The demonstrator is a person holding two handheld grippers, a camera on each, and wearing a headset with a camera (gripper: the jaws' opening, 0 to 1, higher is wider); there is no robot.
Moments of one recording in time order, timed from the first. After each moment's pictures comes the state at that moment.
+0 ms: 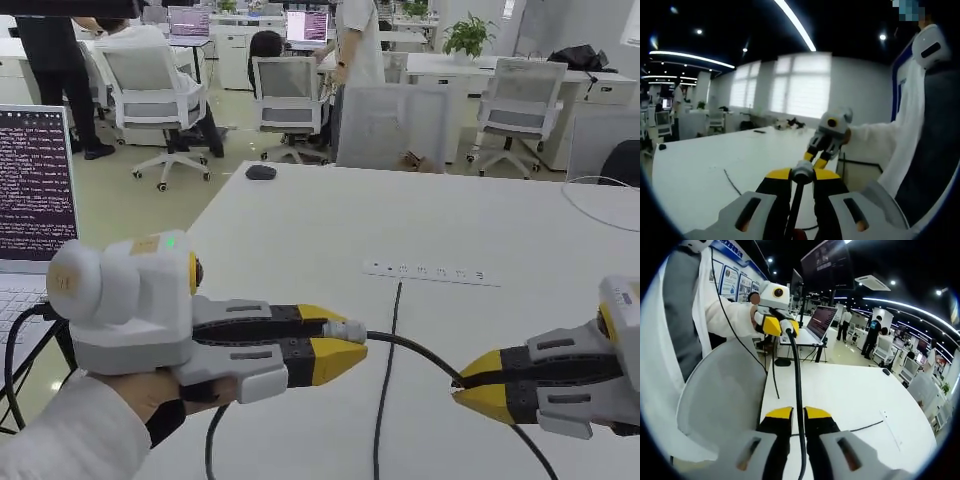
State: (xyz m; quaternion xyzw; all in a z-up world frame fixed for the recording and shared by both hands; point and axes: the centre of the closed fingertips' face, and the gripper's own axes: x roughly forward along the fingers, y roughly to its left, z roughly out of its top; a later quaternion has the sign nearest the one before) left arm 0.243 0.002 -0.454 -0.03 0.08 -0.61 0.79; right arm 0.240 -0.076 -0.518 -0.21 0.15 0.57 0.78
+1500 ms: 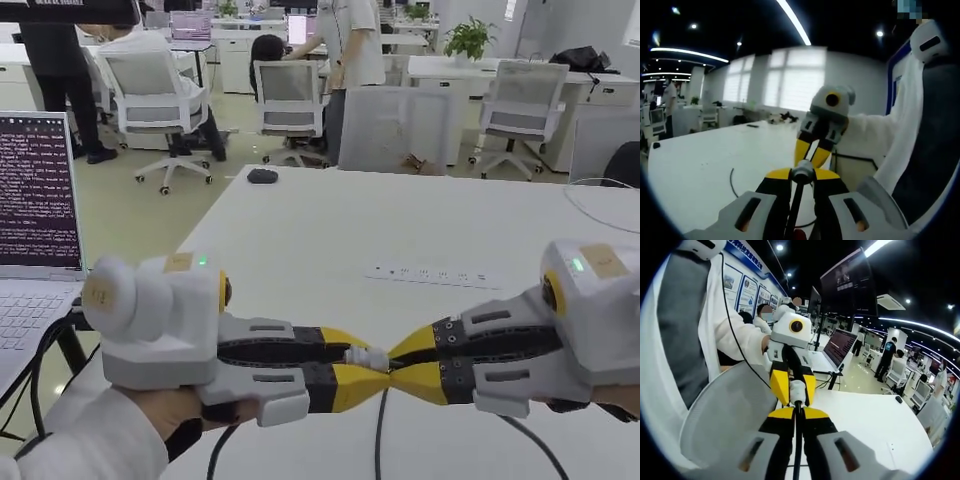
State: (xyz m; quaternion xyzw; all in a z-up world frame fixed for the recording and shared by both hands) left arm 0.232 -0.012 -0.467 -0.01 0.10 -0.63 0.77; right arm 0.223 -0.004 -0.477 -0.20 0.07 0.65 0.73
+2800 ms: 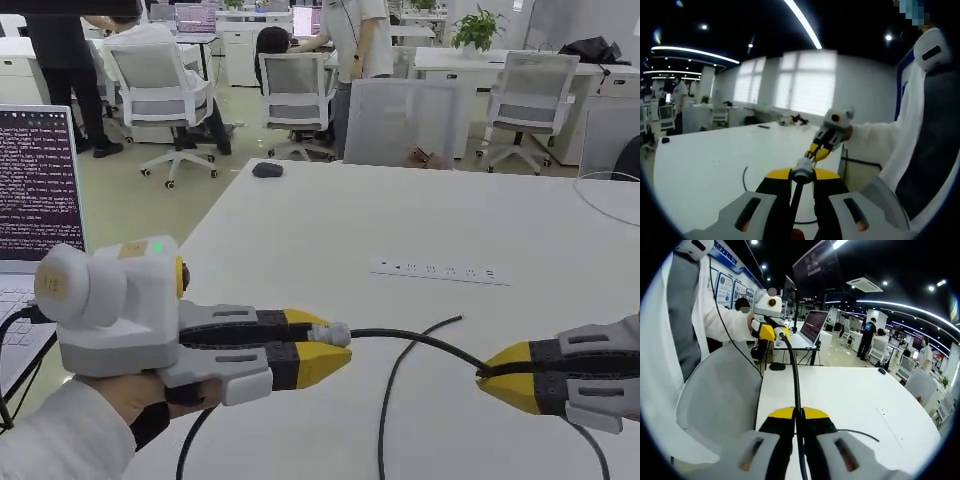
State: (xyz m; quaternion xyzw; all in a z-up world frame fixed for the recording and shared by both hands) left arm 0.256 0.020 -0.464 -0.03 0.10 -0.60 0.80; right arm 0.250 -0.095 -0.520 -0.18 0.14 0.56 0.79
